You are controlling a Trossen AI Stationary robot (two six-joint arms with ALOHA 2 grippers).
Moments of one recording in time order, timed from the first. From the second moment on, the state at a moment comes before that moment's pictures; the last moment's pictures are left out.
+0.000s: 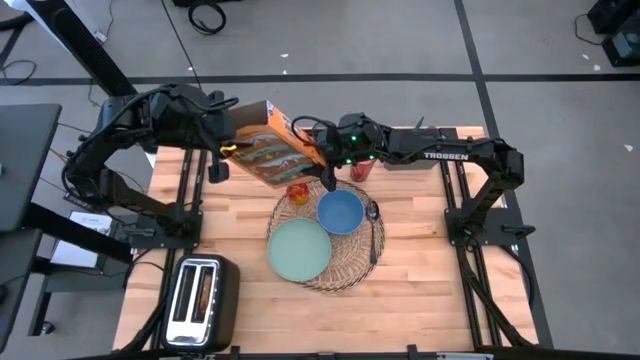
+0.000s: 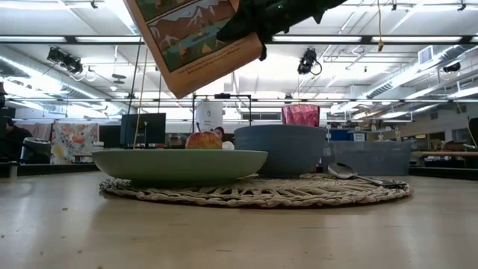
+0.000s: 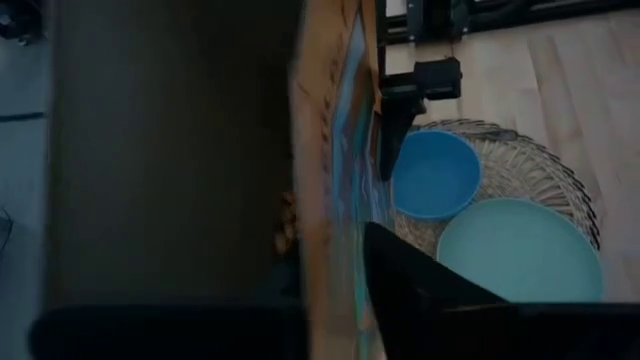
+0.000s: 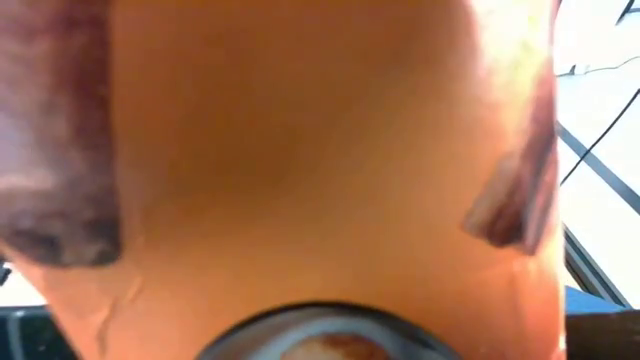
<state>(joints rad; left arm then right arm) 0.20 1.34 2.04 -1.34 -0.13 0.26 -0.26 1.65 1.41 -0.16 -0.20 0.04</state>
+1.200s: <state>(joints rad) 0.21 1.14 1.95 -1.00 -0.08 -0.08 -0.18 1.31 1.42 0.02 -0.26 0.19</state>
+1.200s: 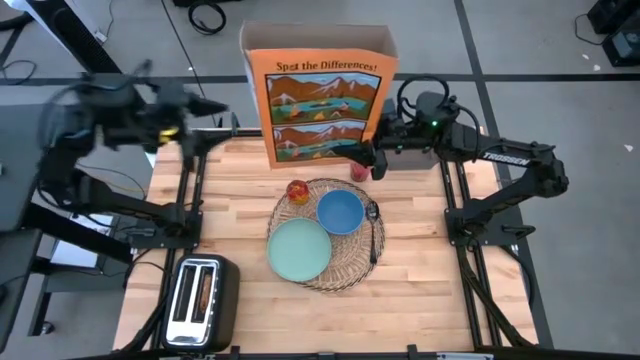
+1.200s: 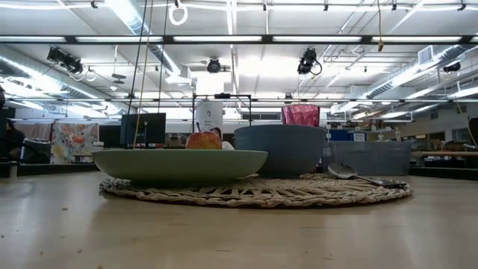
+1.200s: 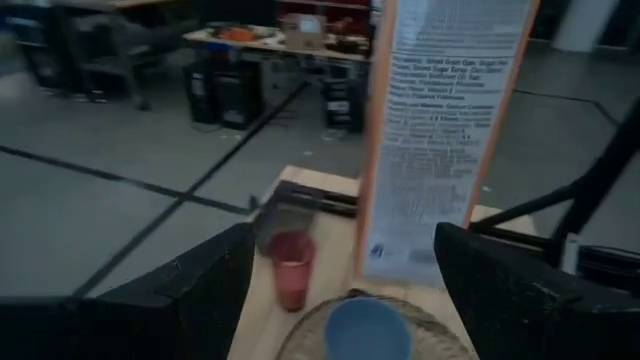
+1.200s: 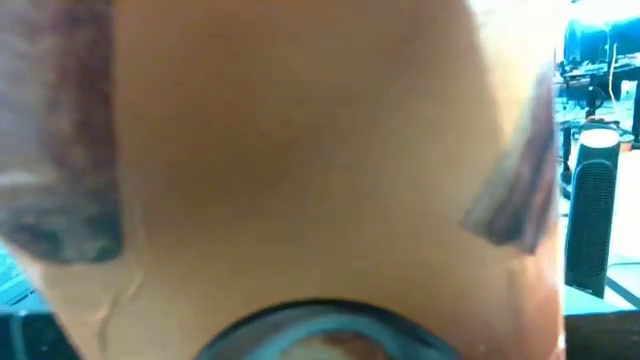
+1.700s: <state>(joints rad) 0.20 1.16 1.72 -0.68 0.13 -0.04 -0.15 1.31 1.41 0.02 -0.23 0.18</state>
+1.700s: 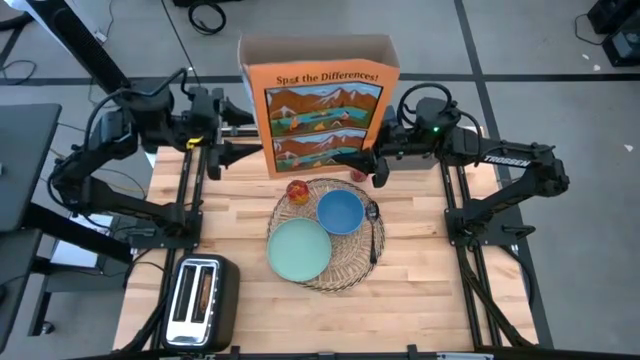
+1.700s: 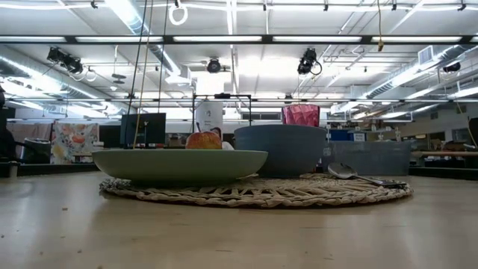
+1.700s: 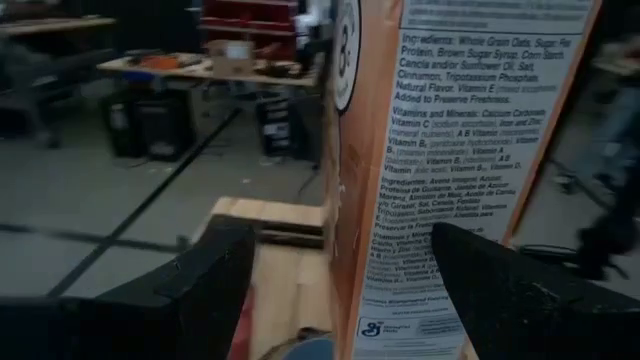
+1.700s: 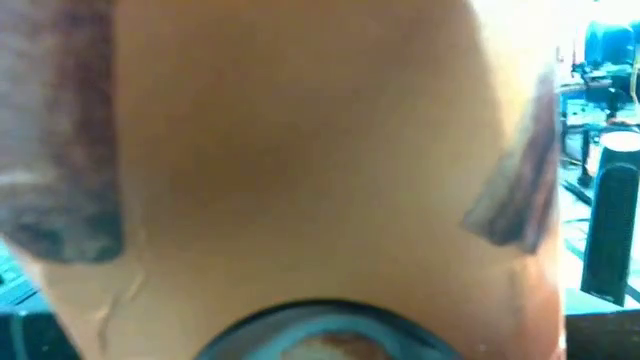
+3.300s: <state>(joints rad) 0.21 1.28 1.72 -0.47 0.08 -0.07 -0.16 1.31 1.41 0.04 -0.12 0.15</state>
